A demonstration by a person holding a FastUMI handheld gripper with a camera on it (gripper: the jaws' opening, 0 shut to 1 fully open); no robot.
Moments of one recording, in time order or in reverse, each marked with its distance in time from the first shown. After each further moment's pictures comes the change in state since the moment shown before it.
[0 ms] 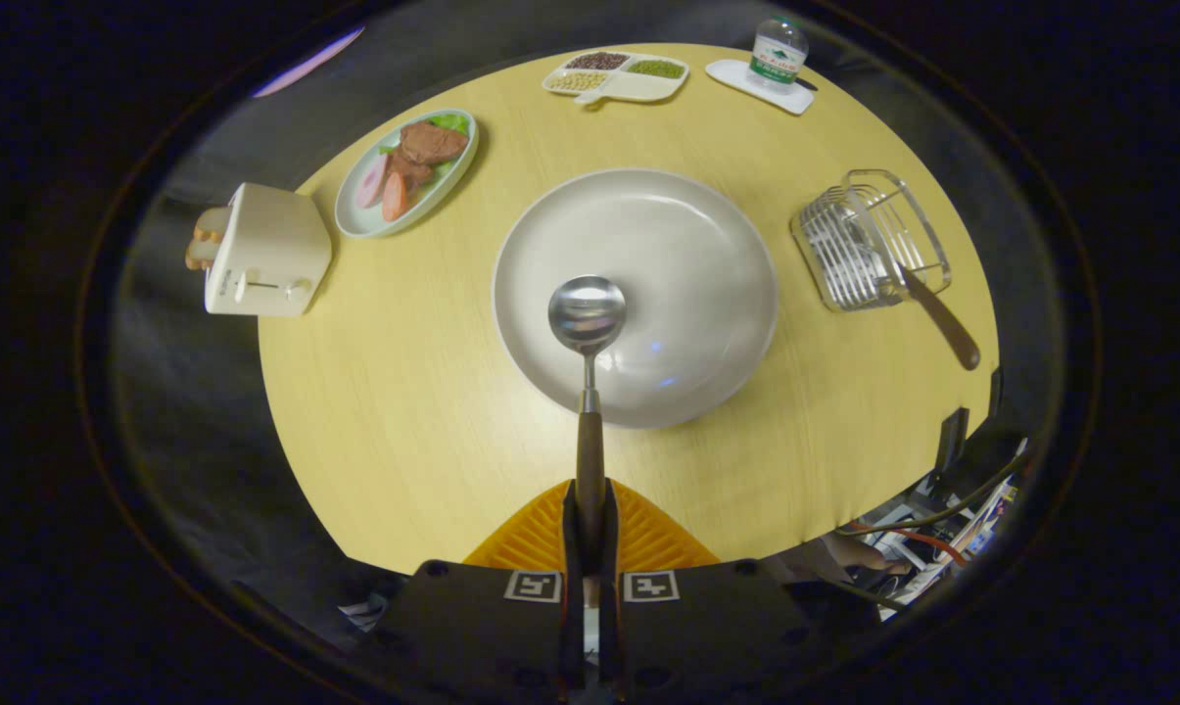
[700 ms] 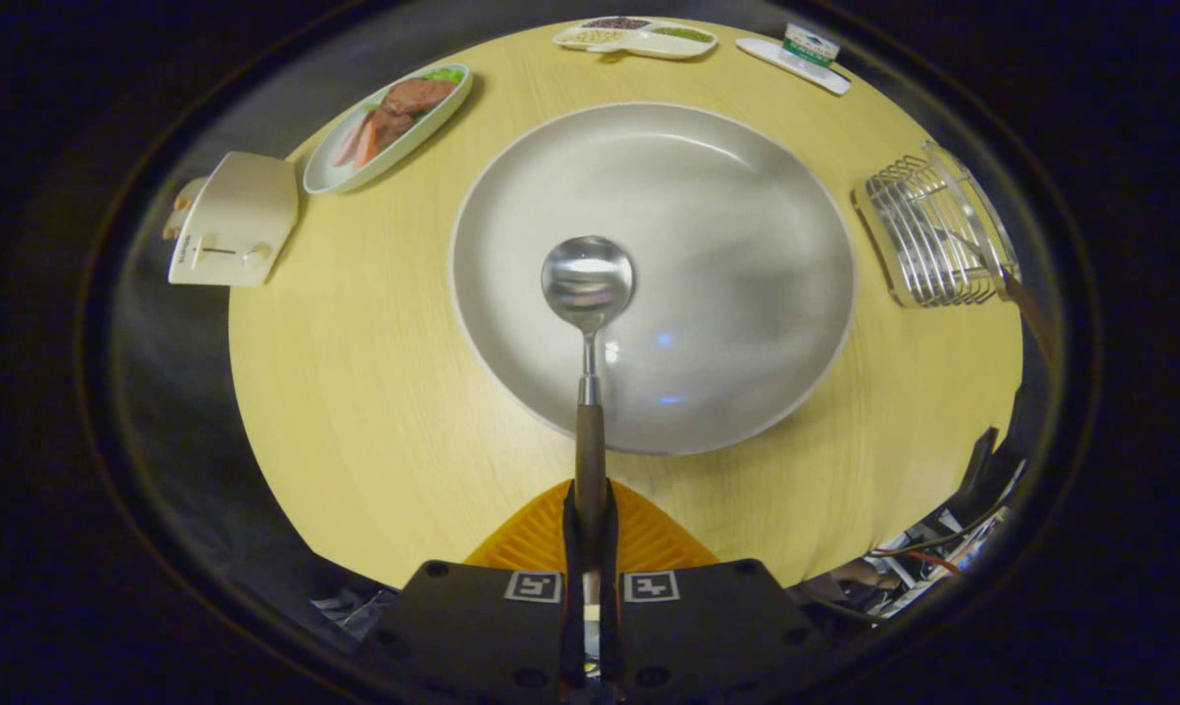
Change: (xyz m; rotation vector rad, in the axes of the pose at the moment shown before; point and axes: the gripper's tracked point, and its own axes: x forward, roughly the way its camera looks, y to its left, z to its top) arm 0.077 0.001 -0.013 -0.094 0.034 -0.013
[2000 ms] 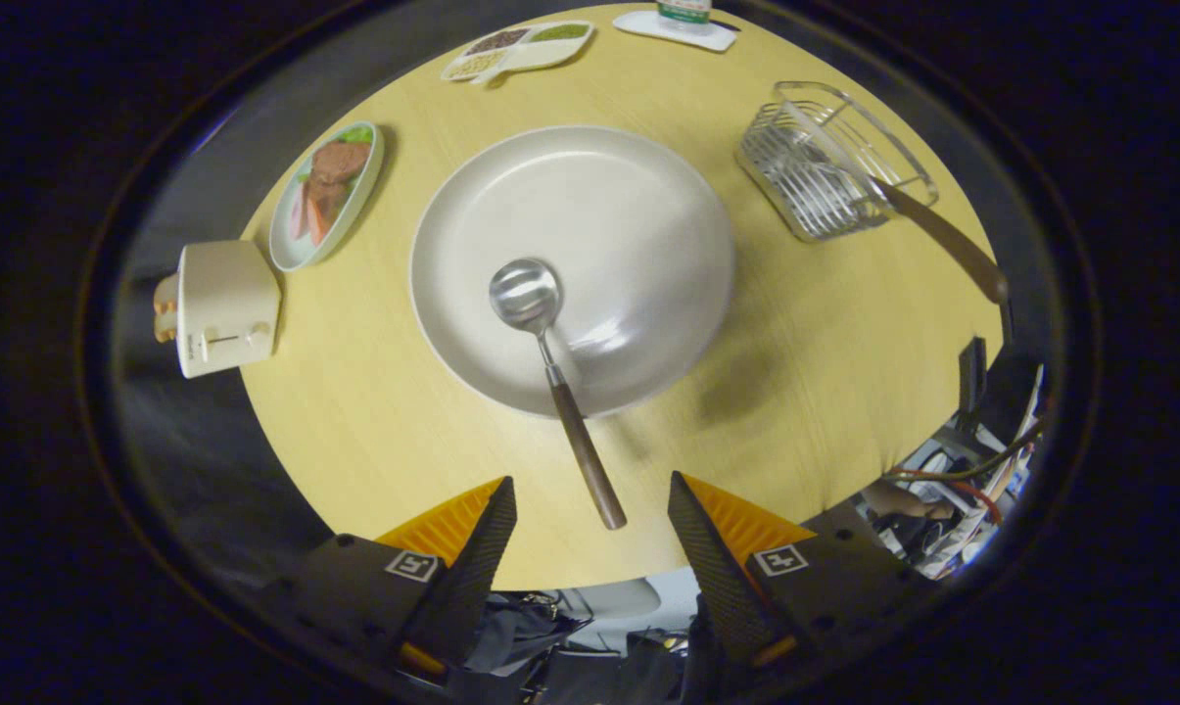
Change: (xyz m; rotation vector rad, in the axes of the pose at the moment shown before) arm -0.030 -0.012 -0.004 0.230 0.058 0.014
